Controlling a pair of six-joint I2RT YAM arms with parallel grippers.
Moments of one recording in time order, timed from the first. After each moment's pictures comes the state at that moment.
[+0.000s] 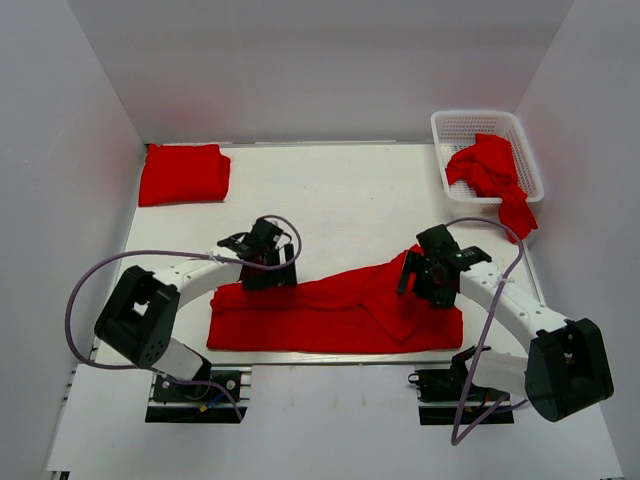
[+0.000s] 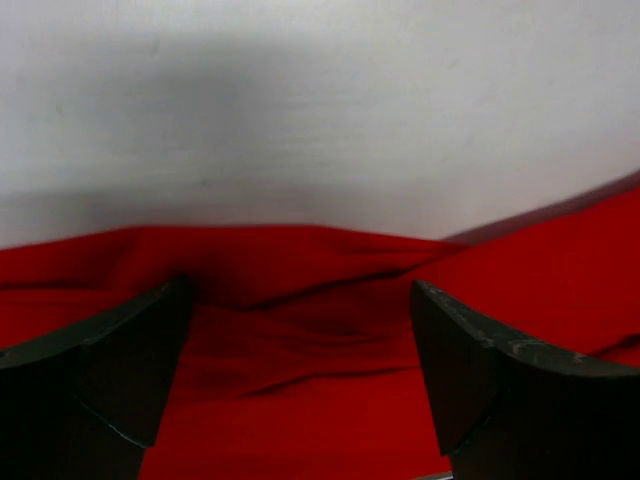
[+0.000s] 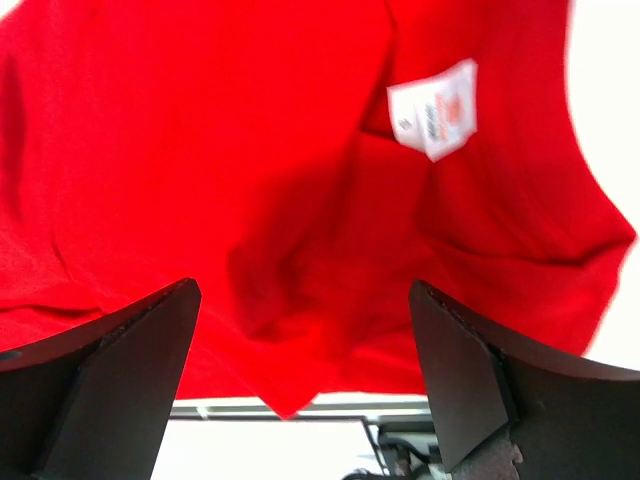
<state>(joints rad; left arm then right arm) -0.55 1.49 0.84 -0.44 -0.05 -0.59 0.40 1.17 0.71 -0.78 0.04 0.65</state>
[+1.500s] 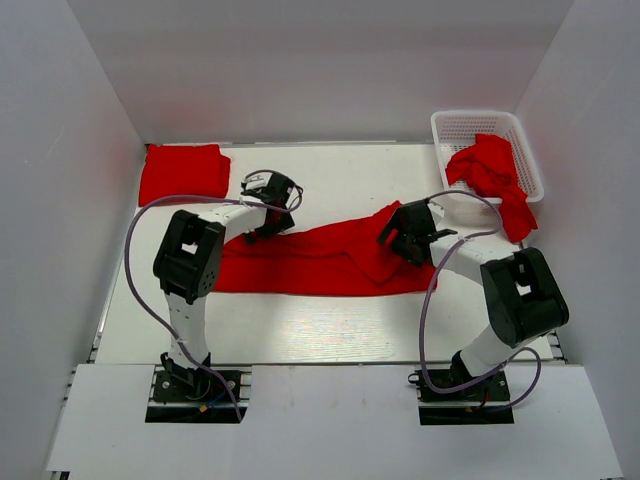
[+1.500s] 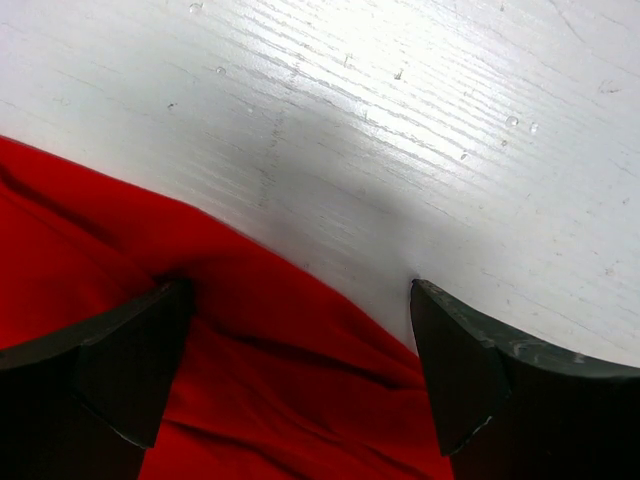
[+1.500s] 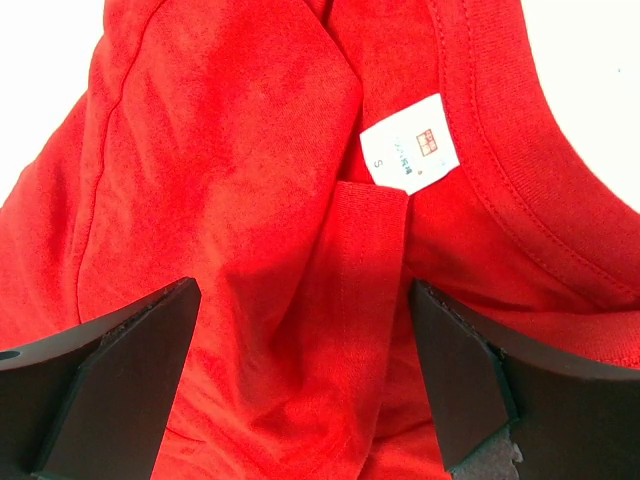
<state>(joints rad) -0.44 2.01 1.37 -0.53 -0.46 -0.80 0.40 1.59 0.81 -0.12 0.19 0.83</state>
